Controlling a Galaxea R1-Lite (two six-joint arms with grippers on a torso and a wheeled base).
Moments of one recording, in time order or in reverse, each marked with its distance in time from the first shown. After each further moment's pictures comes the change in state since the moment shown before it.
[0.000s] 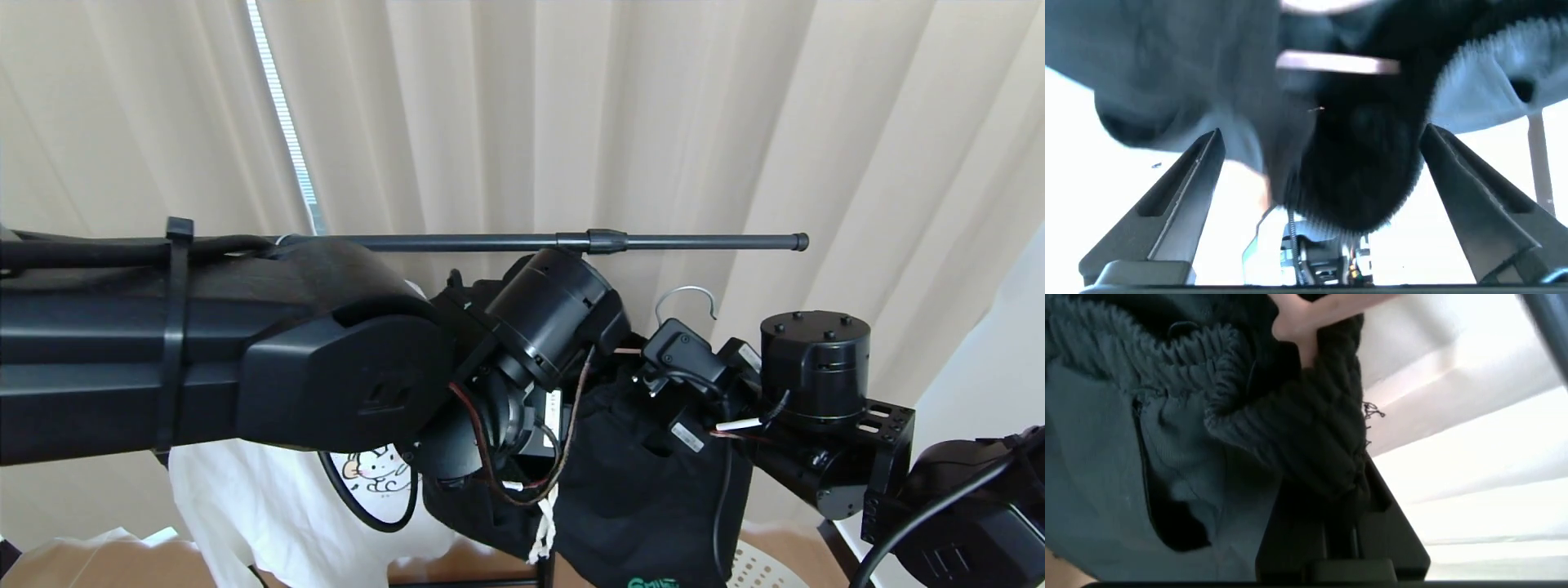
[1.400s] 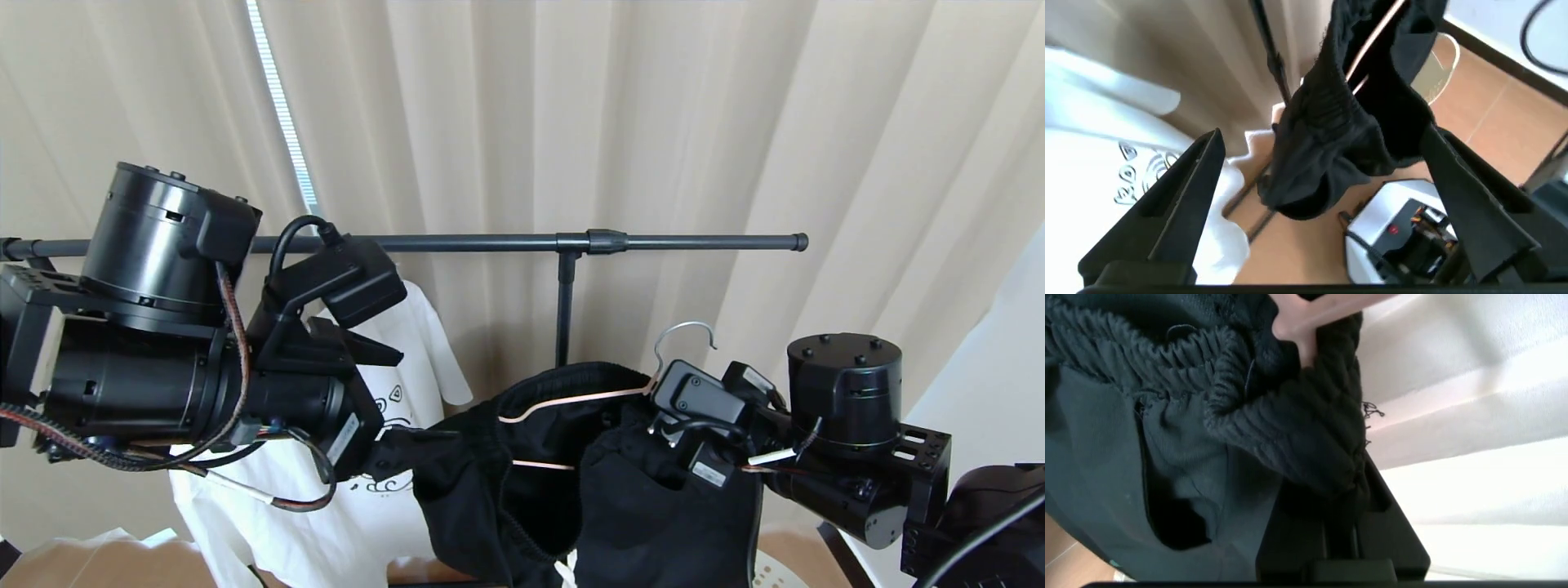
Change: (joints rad) left arm 0.387 -0.436 0.488 -0.402 -0.726 1.044; right arm -0.014 -0.049 0.100 -0.002 0.146 -0.121
